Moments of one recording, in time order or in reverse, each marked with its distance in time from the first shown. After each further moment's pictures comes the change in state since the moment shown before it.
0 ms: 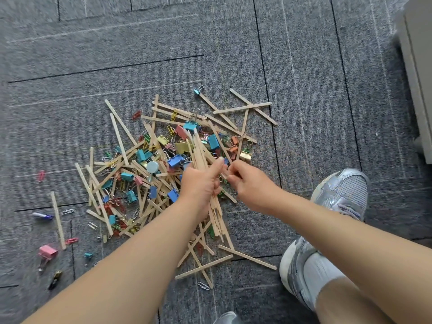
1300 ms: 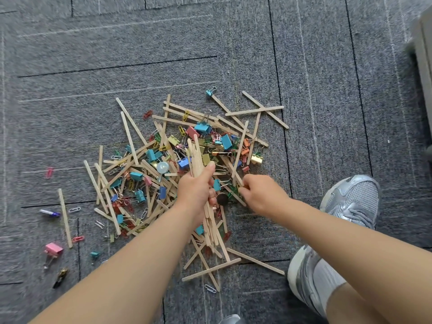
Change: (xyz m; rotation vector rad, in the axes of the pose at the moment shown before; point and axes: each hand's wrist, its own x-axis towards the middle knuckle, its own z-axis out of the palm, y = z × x) left_hand 0.008 -0.001 -0.030 0.008 0.068 -0.090; right_hand 0.018 0.016 0.015 -0.390 0.019 0.140
